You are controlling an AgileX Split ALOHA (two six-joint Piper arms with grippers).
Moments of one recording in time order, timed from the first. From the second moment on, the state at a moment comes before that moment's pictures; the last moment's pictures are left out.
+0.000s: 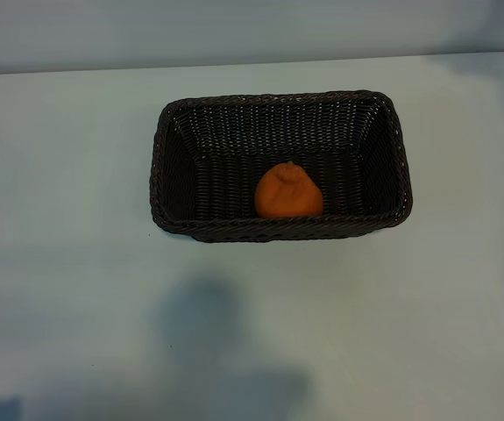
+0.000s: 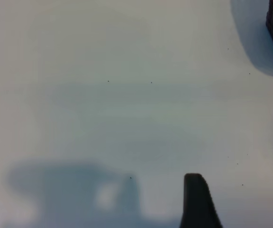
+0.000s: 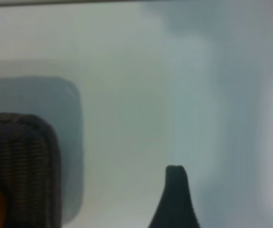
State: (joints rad) left arm -0.03 -0.01 -0.50 0.00 1.09 -0.03; right arm -0.16 1.68 -1.83 0.09 1.24 0.02
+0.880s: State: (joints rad) left arm -0.03 -0.01 -0.50 0.00 1.09 -0.02; right arm -0.16 0.61 -1.34 0.10 1.21 -0.01
